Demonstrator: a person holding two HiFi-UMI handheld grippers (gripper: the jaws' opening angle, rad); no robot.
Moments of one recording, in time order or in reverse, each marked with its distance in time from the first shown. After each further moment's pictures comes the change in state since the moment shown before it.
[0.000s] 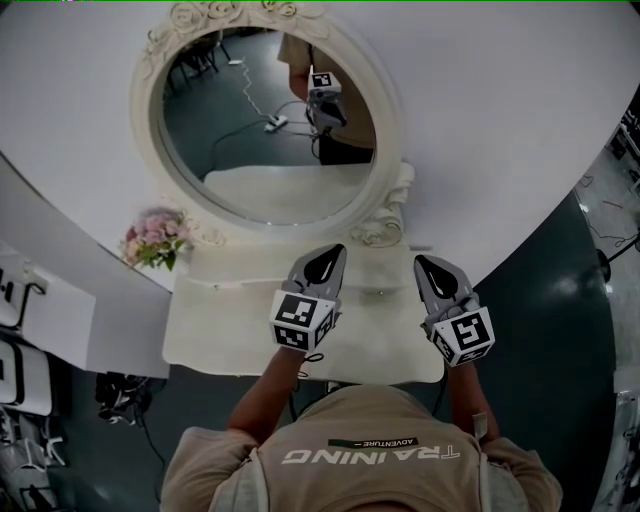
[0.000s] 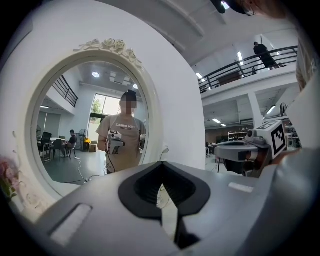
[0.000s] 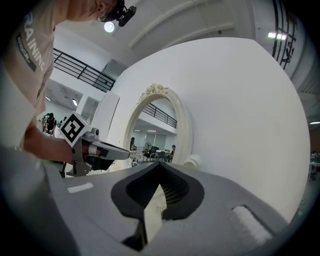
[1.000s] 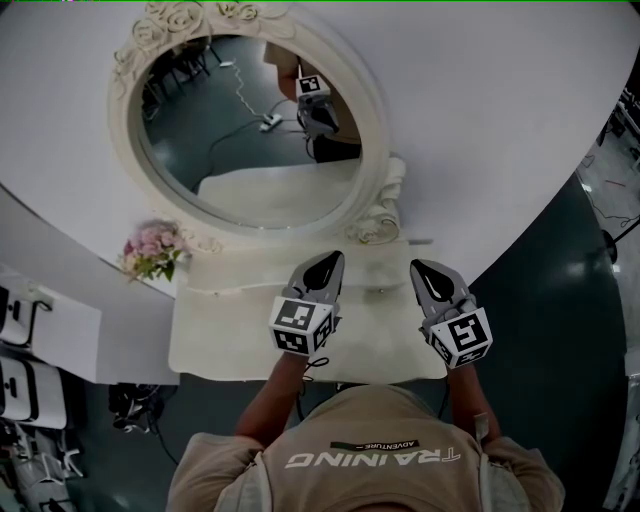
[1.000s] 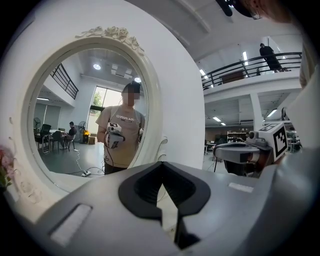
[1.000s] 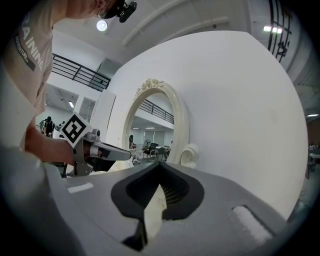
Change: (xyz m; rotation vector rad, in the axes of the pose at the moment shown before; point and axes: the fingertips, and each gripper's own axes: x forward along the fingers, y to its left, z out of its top) left arm 0.015 -0.004 -0.025 -0.050 0.062 -0.017; right arm -0.002 -0.004 -0.027 0.056 0.044 -0.007
